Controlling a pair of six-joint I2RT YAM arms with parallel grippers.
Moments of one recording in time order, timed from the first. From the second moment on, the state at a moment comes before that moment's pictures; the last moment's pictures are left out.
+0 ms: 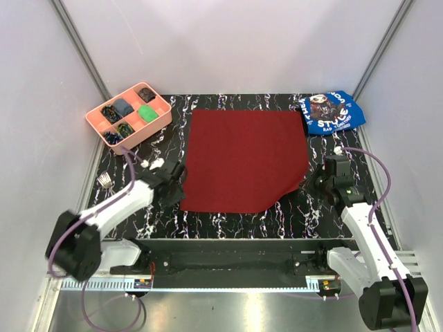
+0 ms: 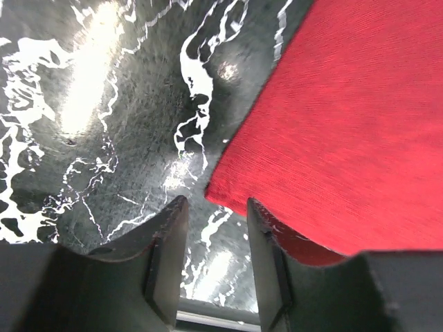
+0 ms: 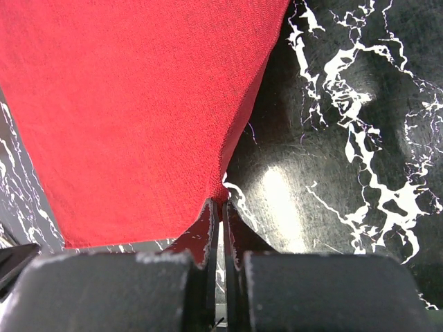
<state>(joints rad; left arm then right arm) -0.52 1.20 0.73 -0.72 -0.24 -1.01 0.10 0.87 0.67 -0.60 -0.10 0.68</state>
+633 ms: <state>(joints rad) -0.59 1.46 0.79 -0.73 -0.24 -1.18 0.10 0.90 0.67 -0.60 -0.10 0.66</state>
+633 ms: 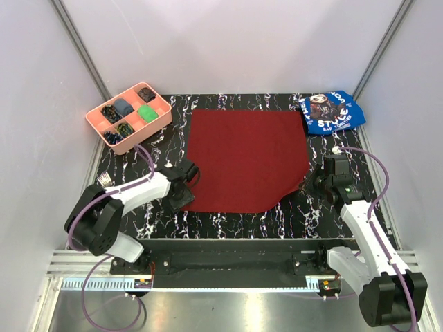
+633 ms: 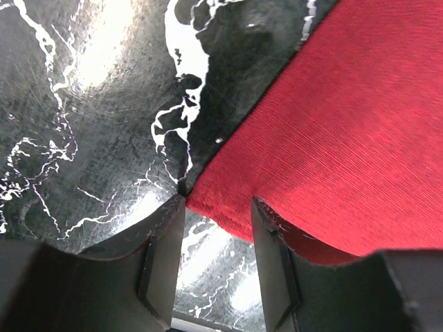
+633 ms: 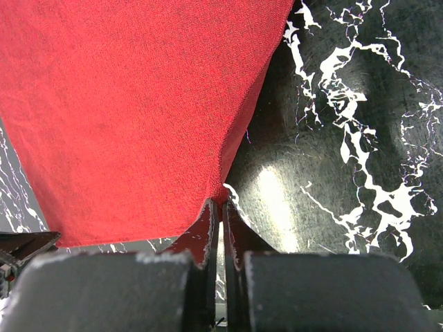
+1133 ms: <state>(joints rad) -0.60 1.56 0.86 -0.77 -0.24 -1.24 0.10 0.90 0.67 -0.60 -0.10 0.66</state>
